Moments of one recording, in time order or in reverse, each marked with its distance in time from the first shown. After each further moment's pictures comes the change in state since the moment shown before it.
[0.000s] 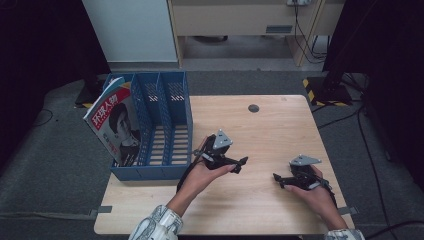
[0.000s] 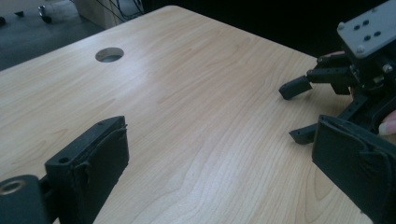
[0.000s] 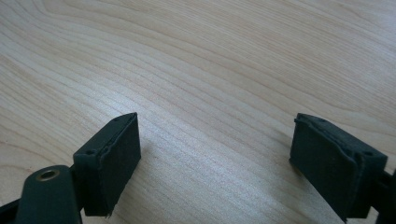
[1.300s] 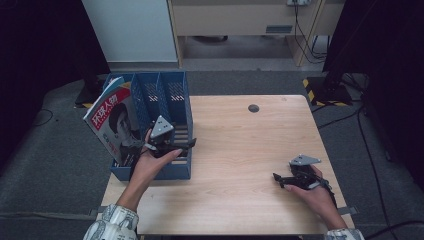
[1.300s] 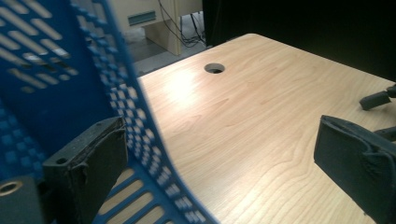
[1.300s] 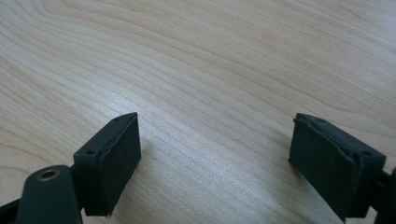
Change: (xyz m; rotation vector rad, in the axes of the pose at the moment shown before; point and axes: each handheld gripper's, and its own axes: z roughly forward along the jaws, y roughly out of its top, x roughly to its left) left arm 0.096 -0.019 -0.113 -0.106 0.181 -0.037; right arm -0.001 0.001 0.001 -0.001 -0.003 -0.005
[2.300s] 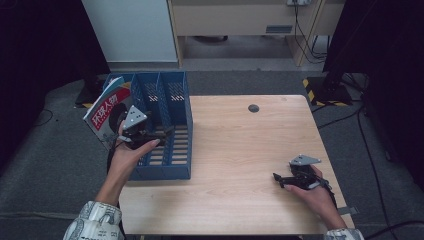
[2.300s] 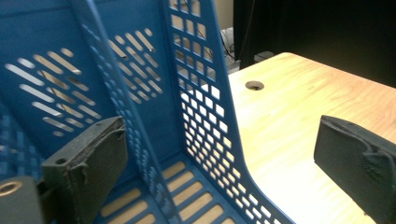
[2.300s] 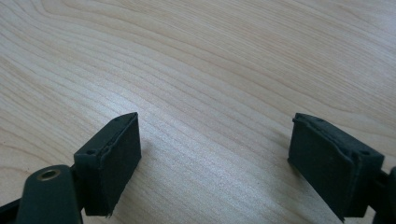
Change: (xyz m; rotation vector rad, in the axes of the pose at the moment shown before) left arm 0.048 0.012 -0.046 -0.059 0.106 -0.012; right arm 0.000 0.000 0.000 0.000 -0.001 0.001
